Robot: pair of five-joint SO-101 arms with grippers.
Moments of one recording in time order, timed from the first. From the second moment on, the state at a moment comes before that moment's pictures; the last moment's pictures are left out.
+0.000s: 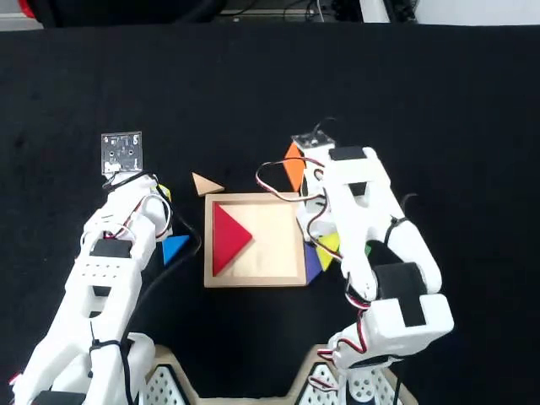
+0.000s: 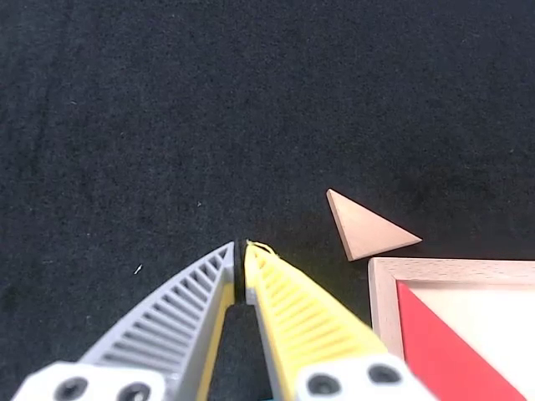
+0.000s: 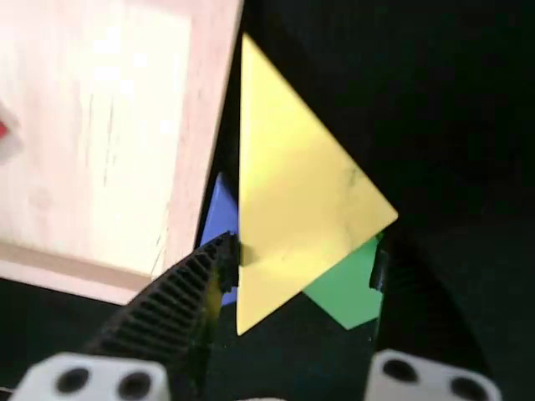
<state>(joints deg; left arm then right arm) -2.5 -36.9 70.4 16.6 4.9 -6.9 5.8 26.9 73.4 9.1</state>
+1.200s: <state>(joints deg) -2.5 -36.9 70.4 16.6 4.9 -6.7 17.1 20.8 69.5 17.8</state>
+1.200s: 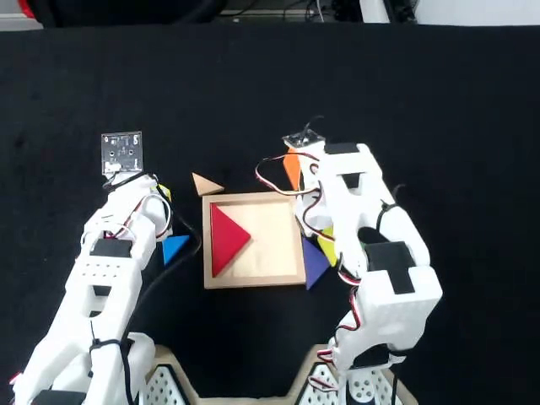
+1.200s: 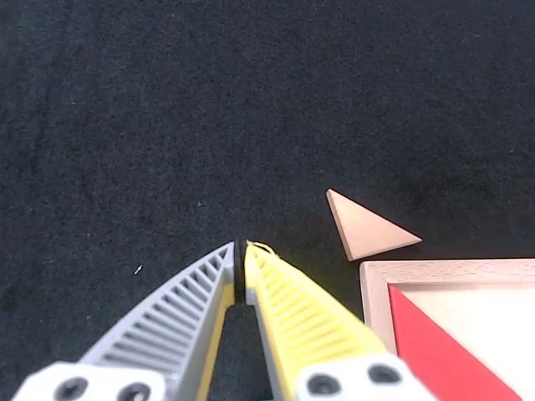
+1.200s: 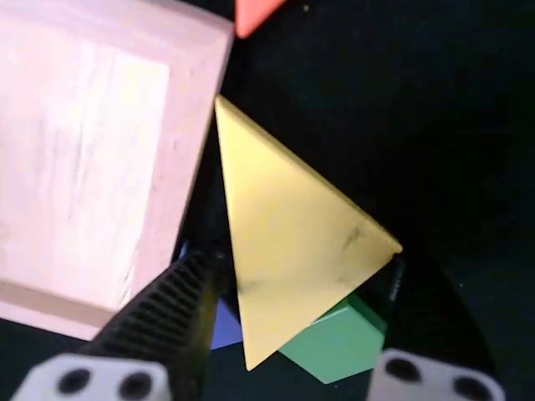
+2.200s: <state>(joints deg) -2.5 -36.9 70.4 16.6 4.9 -0.6 18.0 8.7 79.6 34.4</state>
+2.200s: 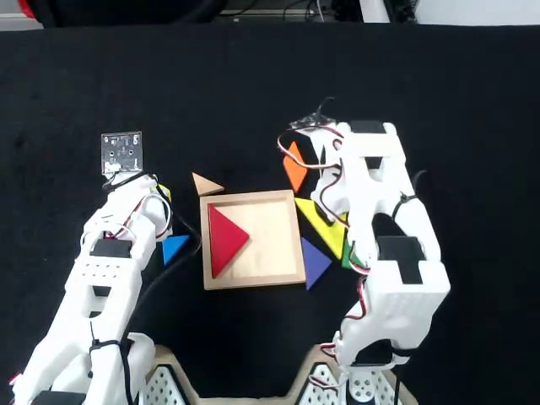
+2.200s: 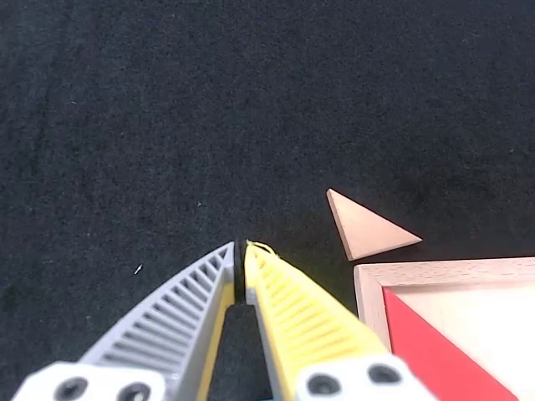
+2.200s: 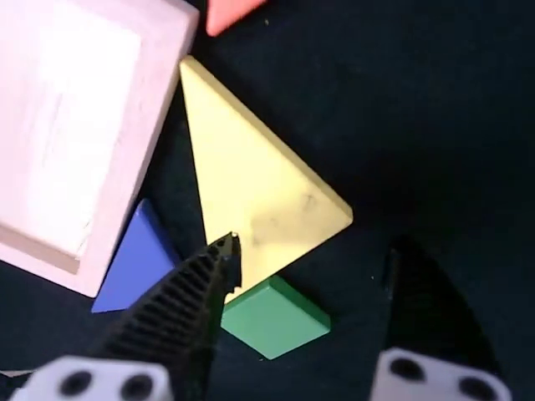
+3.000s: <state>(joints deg) -2.5 -36.9 70.4 16.6 4.9 -5.3 25.9 7.3 79.3 33.5</state>
